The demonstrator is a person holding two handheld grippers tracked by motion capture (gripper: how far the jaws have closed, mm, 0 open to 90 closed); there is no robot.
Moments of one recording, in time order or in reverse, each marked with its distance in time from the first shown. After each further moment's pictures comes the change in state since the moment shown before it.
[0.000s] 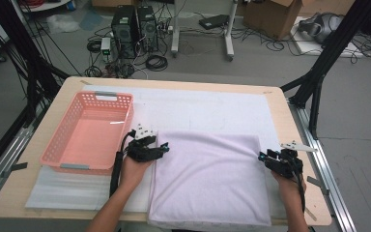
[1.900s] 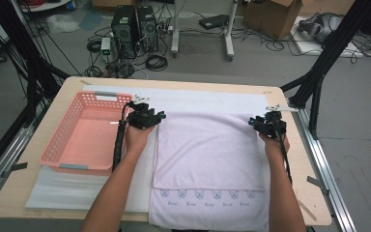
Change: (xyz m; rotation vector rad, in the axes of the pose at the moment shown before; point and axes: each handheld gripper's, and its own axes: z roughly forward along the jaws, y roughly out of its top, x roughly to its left) left arm 0.043 0.062 0.042 -0.064 0.020 -0.103; right arm -0.014 0.091 0.071 -0.044 -0.027 -0.045
